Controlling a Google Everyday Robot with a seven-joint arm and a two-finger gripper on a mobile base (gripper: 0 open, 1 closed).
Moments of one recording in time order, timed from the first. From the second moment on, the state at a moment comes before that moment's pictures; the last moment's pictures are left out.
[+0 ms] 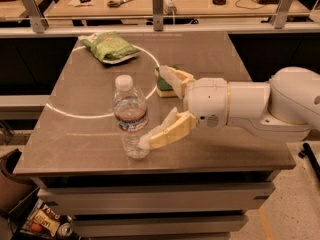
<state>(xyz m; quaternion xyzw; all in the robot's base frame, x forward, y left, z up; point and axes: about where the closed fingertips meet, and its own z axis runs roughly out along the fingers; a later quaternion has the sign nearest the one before) 0.447 0.016 0.930 -0.49 0.57 0.41 0.53</state>
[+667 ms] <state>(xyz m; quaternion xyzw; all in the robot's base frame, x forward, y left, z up) 0.444 0.026 0.931 -0.50 0.55 0.41 0.53</state>
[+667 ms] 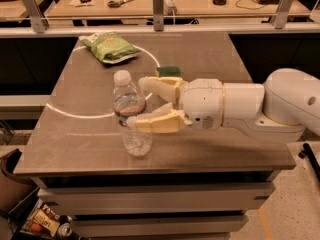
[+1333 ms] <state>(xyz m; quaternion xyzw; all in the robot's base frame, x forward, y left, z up) 0.441 0.031 0.933 -0.50 0.55 0.41 0.53</state>
